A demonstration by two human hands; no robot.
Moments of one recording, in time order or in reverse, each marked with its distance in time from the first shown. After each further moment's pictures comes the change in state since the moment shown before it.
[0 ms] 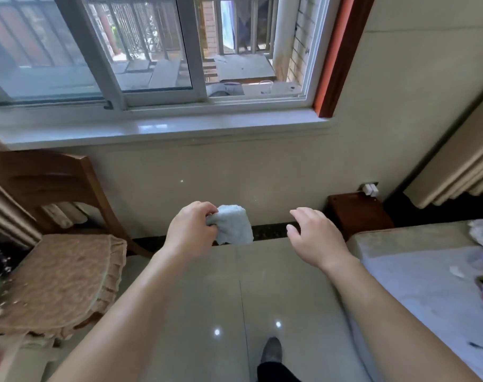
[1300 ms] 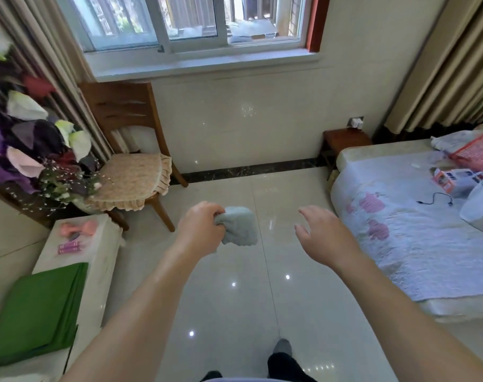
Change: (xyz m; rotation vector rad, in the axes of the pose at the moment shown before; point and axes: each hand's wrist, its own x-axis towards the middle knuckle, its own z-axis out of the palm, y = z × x) left_hand -0.595 -0.048 -0.042 0.069 -0.042 0.048; right_hand -0.595 -0.079 0.048 0.043 -0.008 -0.001
